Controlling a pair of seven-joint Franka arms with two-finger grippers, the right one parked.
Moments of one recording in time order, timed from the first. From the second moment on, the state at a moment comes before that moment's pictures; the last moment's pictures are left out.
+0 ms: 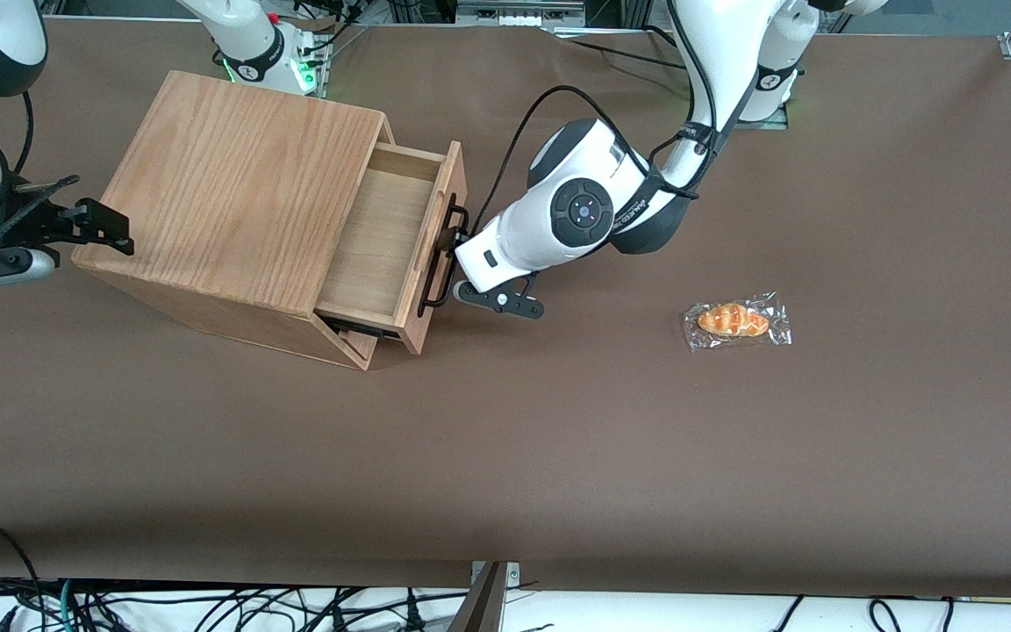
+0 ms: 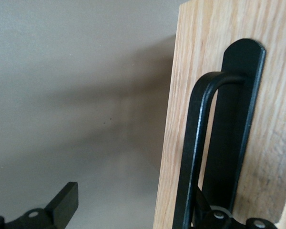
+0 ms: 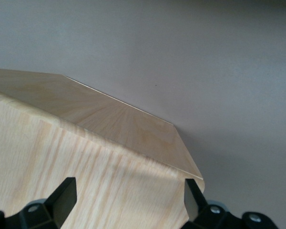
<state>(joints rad) -0.64 0.68 -0.08 -1.28 -0.47 1.98 -0.36</state>
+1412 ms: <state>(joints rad) -0.56 0.62 -0.08 -1.27 -0.56 1.86 -0.36</state>
